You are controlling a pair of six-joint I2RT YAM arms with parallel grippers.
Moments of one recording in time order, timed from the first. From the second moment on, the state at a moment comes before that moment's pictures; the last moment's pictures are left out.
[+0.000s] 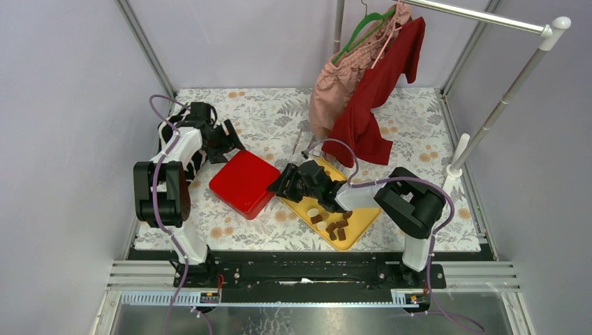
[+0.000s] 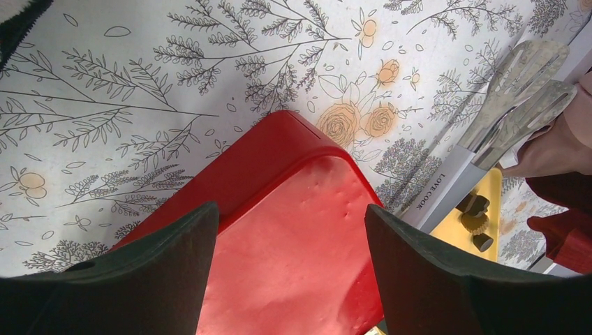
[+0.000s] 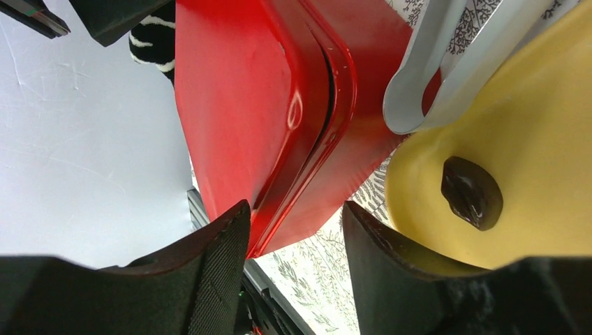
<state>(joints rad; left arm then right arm) 0.05 1.76 1.27 -0.60 0.31 -0.48 0.90 1.87 0.88 0.49 -0.09 1.19</state>
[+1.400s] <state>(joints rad) 0.05 1.74 1.28 -0.66 0.32 -0.48 0.90 1.86 0.90 0.46 -0.11 1.17</state>
